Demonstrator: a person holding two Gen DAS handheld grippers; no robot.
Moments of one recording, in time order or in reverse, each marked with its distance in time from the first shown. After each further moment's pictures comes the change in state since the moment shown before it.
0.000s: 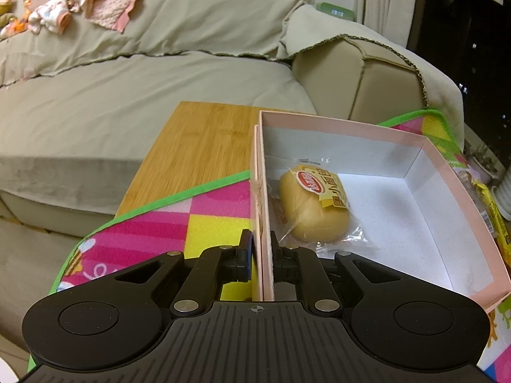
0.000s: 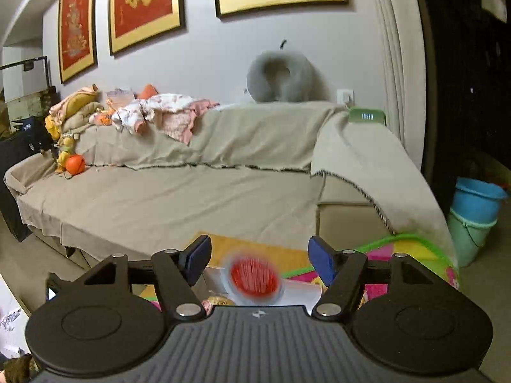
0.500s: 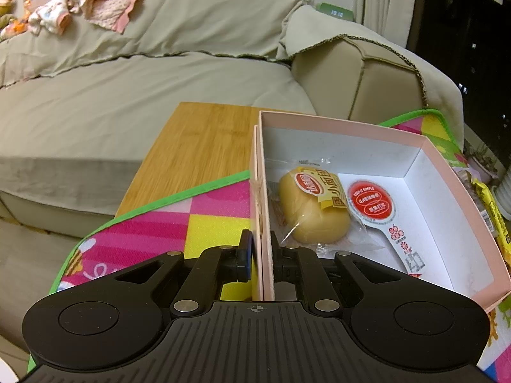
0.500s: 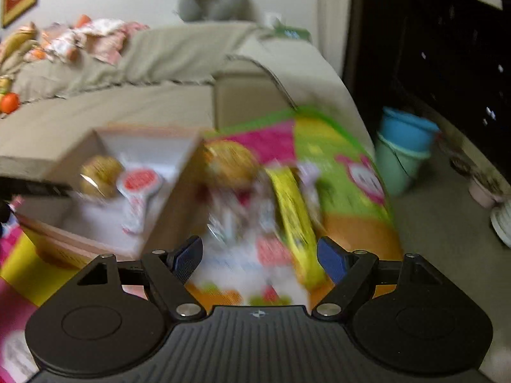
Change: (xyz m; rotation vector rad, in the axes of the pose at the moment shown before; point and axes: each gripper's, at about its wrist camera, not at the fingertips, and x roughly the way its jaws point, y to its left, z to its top) left arm -0.002 0.001 0.000 0.003 0.000 0.002; right arm -0.021 -0.081 -0.140 0.010 0.241 -0.277
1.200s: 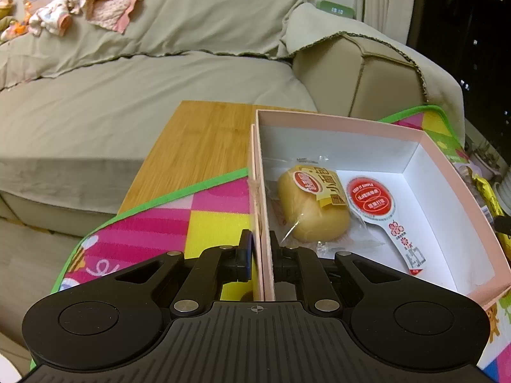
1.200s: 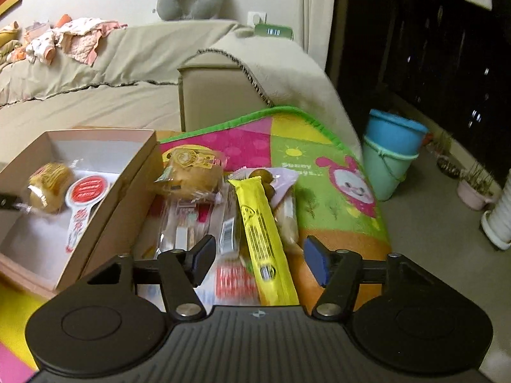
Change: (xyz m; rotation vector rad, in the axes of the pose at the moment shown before) left arm -0.002 0.000 -0.003 0.007 0.005 0.007; right arm 0.061 -0.019 0.019 0.002 -0.021 -0.046
